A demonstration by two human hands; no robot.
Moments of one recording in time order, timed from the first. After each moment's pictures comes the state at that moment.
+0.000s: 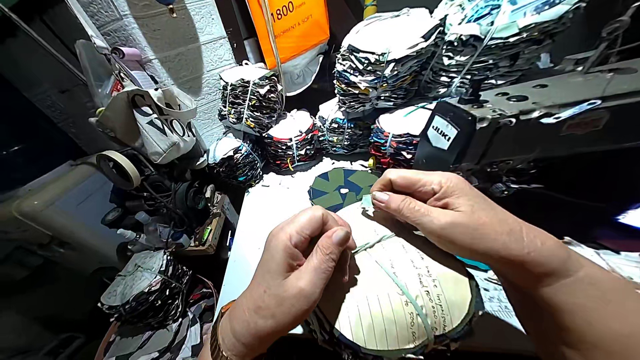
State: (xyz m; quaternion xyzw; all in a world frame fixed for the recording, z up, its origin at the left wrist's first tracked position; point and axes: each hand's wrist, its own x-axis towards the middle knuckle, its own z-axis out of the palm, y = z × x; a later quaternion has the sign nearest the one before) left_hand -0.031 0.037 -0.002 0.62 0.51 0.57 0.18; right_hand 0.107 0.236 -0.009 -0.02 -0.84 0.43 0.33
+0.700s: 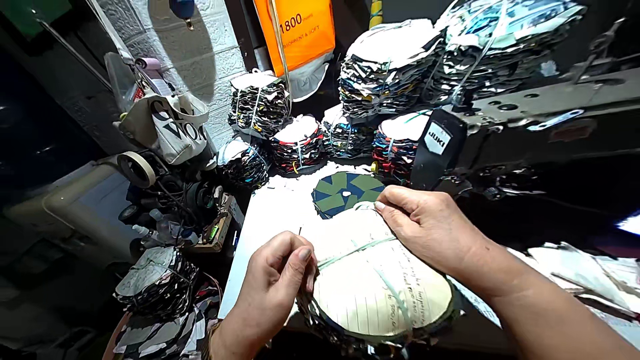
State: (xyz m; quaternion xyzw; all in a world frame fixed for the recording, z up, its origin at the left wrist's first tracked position) left_hand -0.031 0.007 -0.031 0.58 0.56 0.58 0.14; right_hand 0.111 0.230 -0.036 -0.16 -0.88 0.23 0.38
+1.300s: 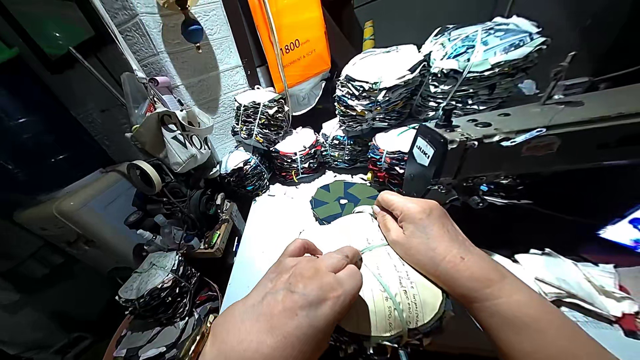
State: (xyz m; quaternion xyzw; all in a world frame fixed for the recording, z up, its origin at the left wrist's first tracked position) left_hand -0.001 0.010 0.021 0.78 0.61 0.11 -0.10; right_hand 0.111 0.220 -0.031 -0.20 -0.89 0.13 0.37
